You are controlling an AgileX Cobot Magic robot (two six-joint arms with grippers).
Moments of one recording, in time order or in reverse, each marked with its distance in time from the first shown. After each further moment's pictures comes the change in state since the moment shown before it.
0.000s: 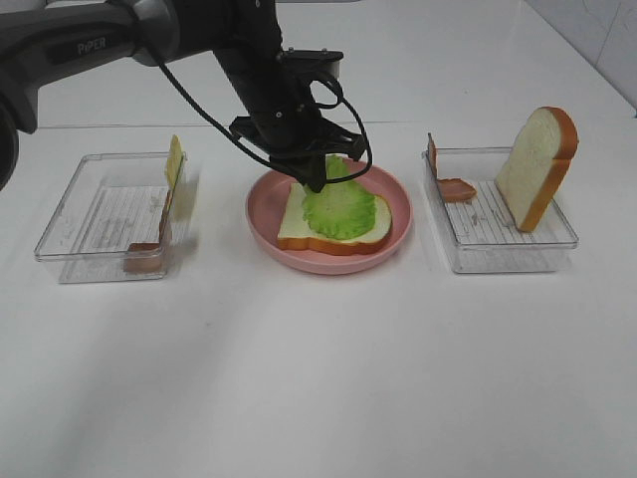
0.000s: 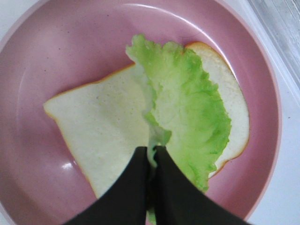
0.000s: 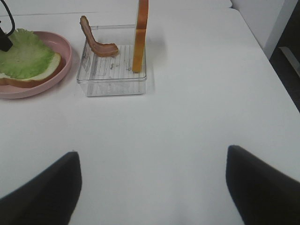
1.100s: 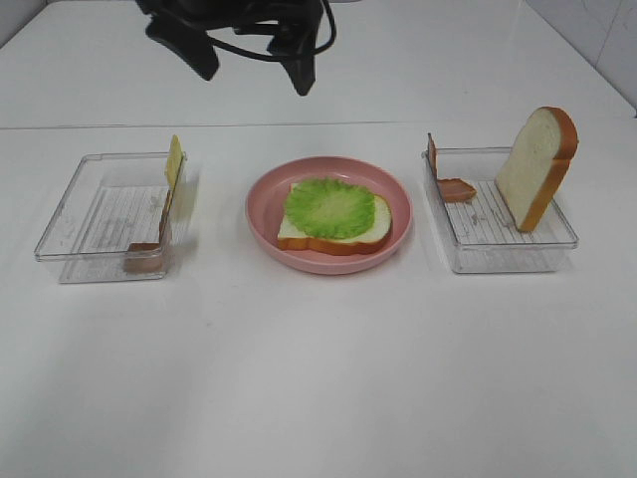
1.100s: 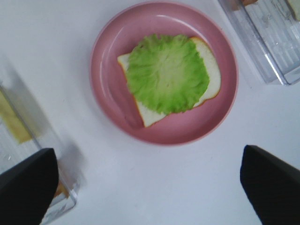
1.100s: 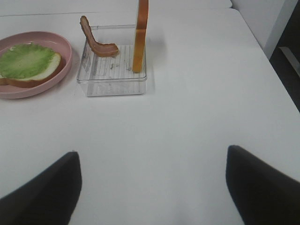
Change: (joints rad) left arm 0.010 -0.423 0.175 0.158 0.171 -0.160; right arm 0.000 0.000 0.000 0.000 0.000 0.000
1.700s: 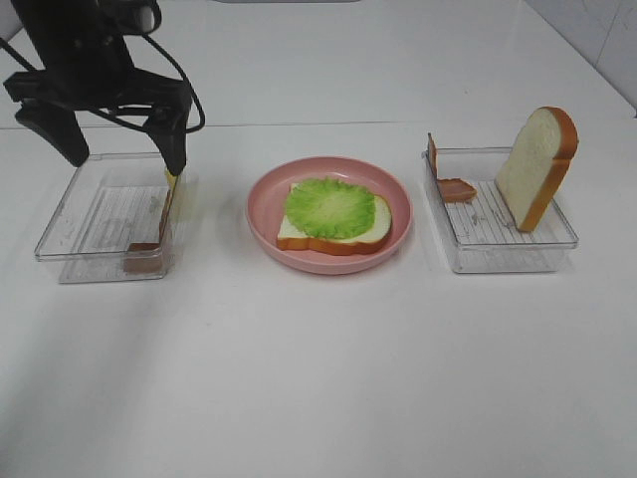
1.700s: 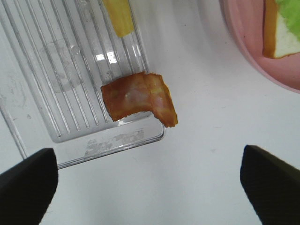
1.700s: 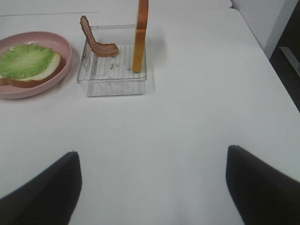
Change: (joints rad) left arm 0.210 -0.011 0.309 0.025 0.013 -0.024; right arm 0.000 0.000 0.000 0.001 0.000 0.000
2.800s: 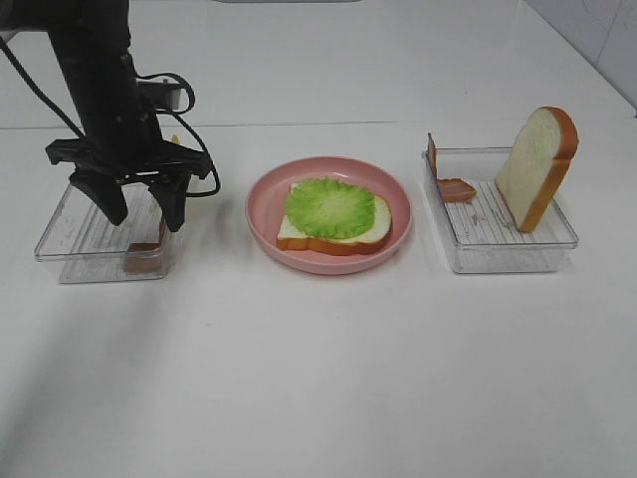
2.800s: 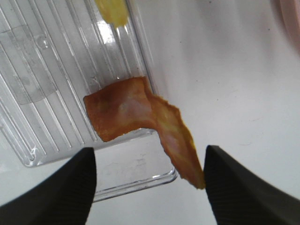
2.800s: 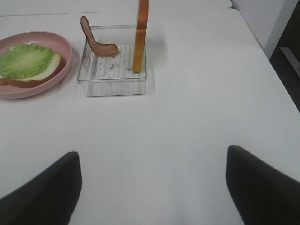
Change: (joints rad) left arm 0.000 0.156 -0.004 -0.011 -0.033 0.015; right arm 0.000 0.000 0.000 0.000 0.000 0.000
